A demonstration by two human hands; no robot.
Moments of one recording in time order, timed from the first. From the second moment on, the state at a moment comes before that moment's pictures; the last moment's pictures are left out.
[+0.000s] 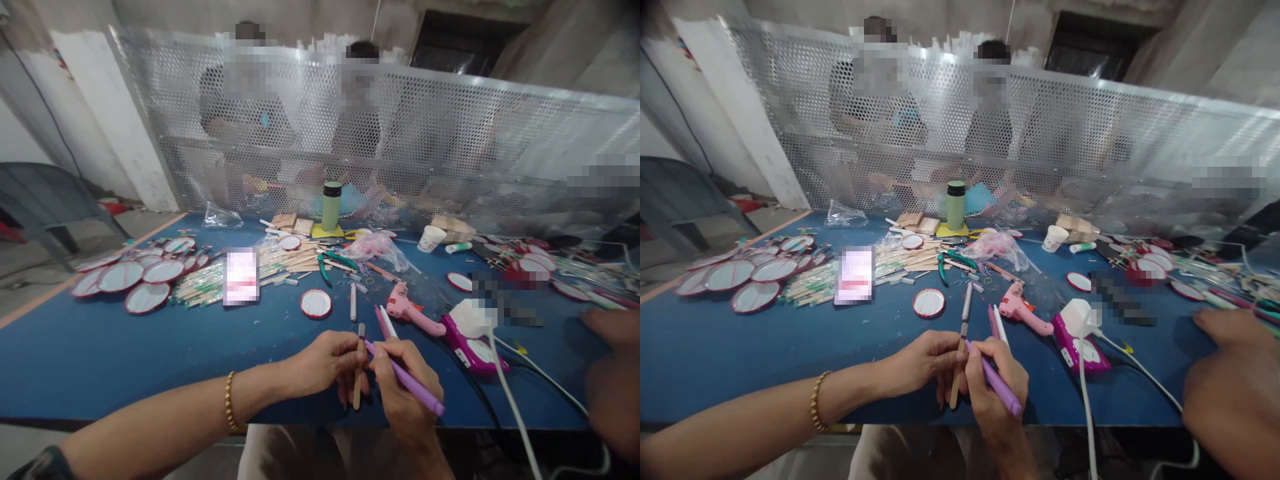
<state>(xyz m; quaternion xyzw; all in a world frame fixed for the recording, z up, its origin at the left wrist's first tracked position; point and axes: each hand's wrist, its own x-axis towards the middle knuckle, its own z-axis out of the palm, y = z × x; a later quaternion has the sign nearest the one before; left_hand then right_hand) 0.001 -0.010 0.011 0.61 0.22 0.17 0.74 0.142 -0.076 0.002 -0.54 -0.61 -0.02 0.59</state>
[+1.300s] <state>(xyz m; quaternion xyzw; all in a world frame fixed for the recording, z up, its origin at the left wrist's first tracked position) 0.001 -0.010 0.008 0.59 0.22 0.18 0.76 0.143 -0.076 0.001 -0.54 -0.60 -0.04 0.59</state>
